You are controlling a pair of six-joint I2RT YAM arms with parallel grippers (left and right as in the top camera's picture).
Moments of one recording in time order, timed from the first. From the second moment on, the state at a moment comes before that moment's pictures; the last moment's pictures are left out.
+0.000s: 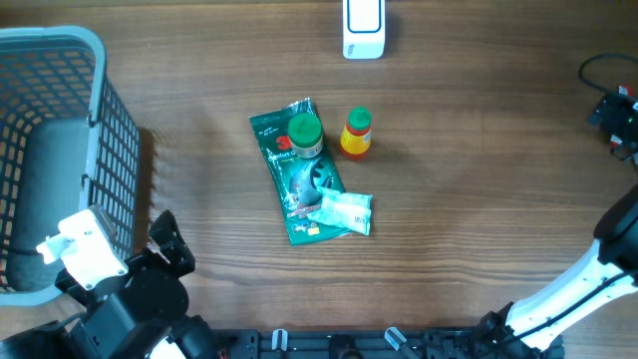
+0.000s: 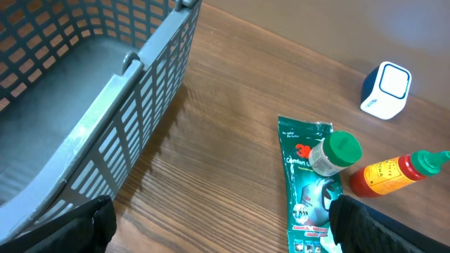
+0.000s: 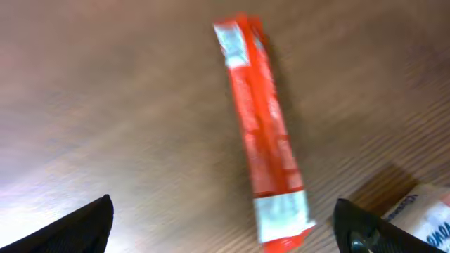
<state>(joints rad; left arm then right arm) -0.89 0.66 1.28 -1.59 -0.84 -1.11 -0.67 2.10 1.51 -0.36 -0.14 -0.05</state>
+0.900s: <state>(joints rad) -0.89 0.66 1.28 -1.59 -0.84 -1.11 0.54 1.58 1.40 -0.96 -0.35 0.47</state>
